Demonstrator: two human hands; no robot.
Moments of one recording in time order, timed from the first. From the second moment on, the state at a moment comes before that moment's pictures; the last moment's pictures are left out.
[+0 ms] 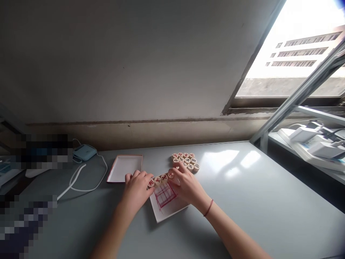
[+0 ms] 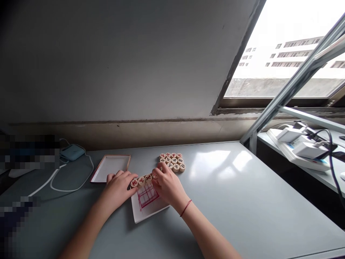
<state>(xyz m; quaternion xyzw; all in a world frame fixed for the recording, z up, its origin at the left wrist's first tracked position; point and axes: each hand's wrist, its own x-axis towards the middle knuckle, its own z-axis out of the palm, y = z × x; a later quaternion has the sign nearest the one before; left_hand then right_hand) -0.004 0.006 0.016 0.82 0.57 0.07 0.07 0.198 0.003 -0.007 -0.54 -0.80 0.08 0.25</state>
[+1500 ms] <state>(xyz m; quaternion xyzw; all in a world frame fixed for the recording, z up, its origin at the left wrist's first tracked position) -0.020 0.001 0.012 0.85 0.42 0.25 0.18 0.200 0.001 0.017 -0.50 -0.58 0.48 0.44</state>
